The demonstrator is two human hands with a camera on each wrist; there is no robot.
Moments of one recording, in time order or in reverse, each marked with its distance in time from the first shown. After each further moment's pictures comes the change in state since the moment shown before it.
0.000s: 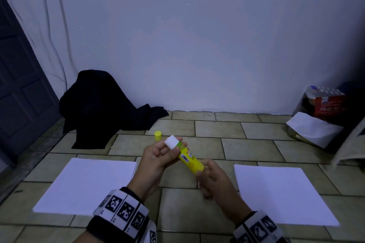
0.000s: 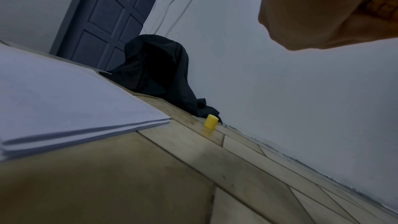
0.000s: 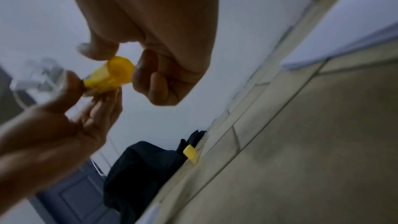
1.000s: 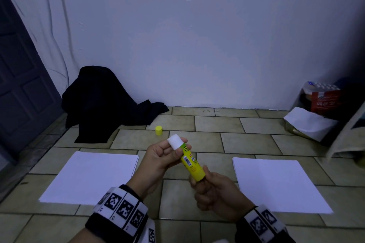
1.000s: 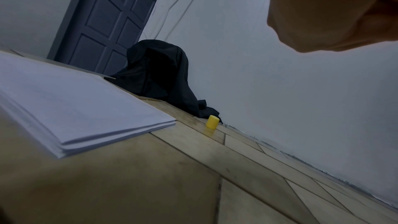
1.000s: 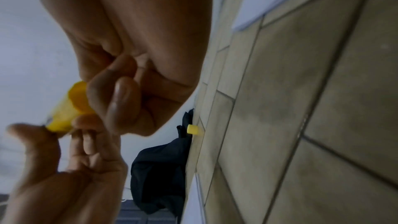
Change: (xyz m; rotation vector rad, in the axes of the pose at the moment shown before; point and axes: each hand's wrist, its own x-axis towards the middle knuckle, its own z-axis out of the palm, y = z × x) left_hand -0.020 0.003 0.002 0.004 -0.078 -0.046; right_hand -0.016 0.013 -0.007 0.593 -0.447 0.332
